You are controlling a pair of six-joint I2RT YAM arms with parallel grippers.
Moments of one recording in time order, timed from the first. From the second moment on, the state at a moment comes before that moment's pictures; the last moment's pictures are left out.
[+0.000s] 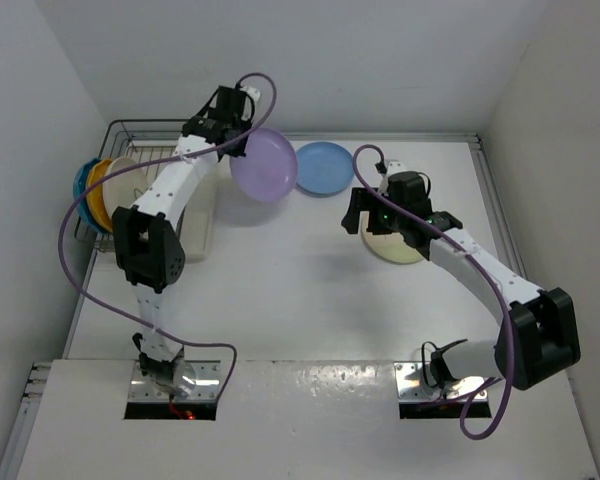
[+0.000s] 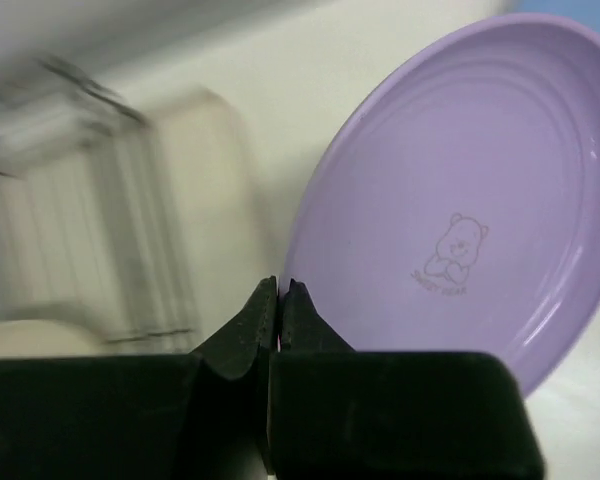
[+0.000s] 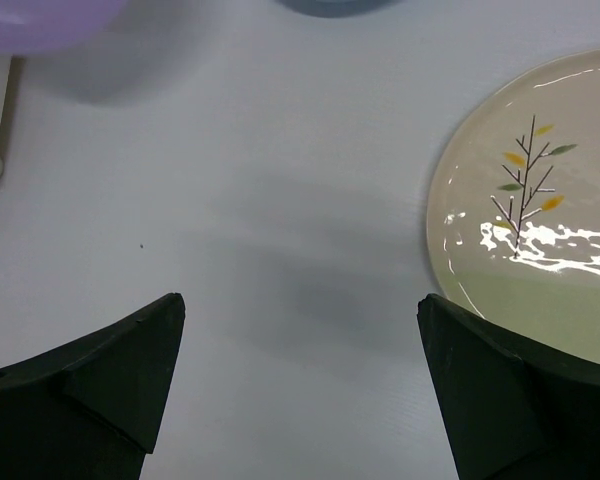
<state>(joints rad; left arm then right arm) -0.28 2.01 1.97 -0.71 -0.20 0.07 0.37 1.34 0.92 -0.25 -0.08 0.33</state>
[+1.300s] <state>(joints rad) -0.11 1.54 1.20 0.39 -1.14 1.06 0.38 1.36 1.07 -0.32 -0.11 0.33</state>
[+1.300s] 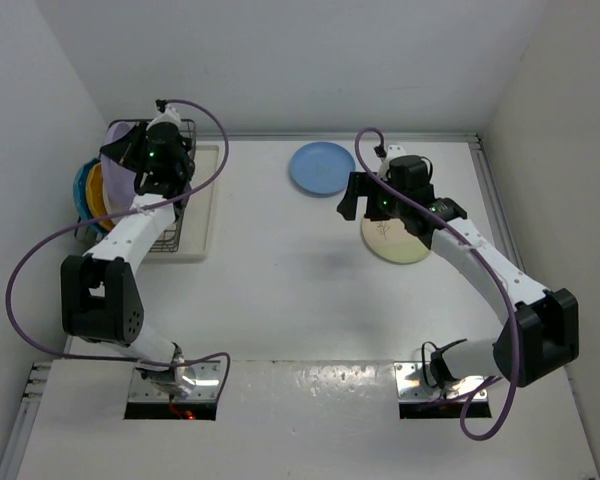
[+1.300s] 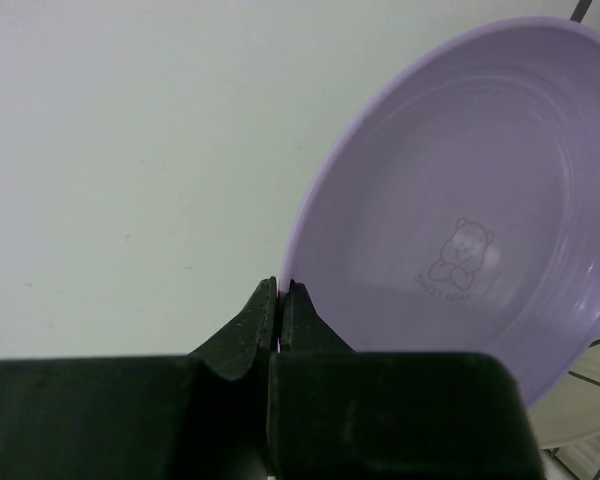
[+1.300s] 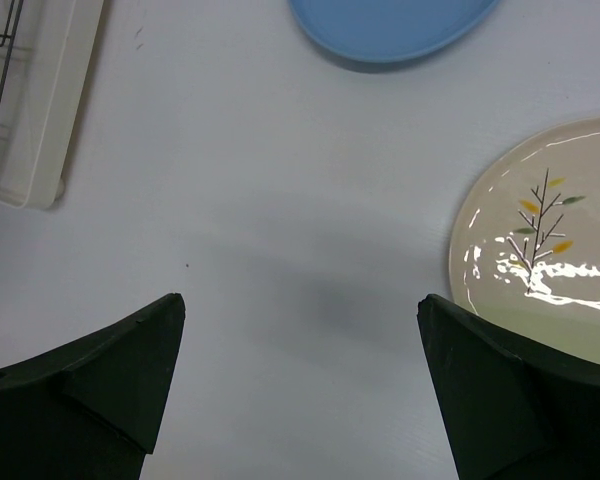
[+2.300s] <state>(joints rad) -0.08 1.54 1.08 0.10 -1.05 0.78 0.39 1.37 1.07 -0.34 -0.11 0.33</state>
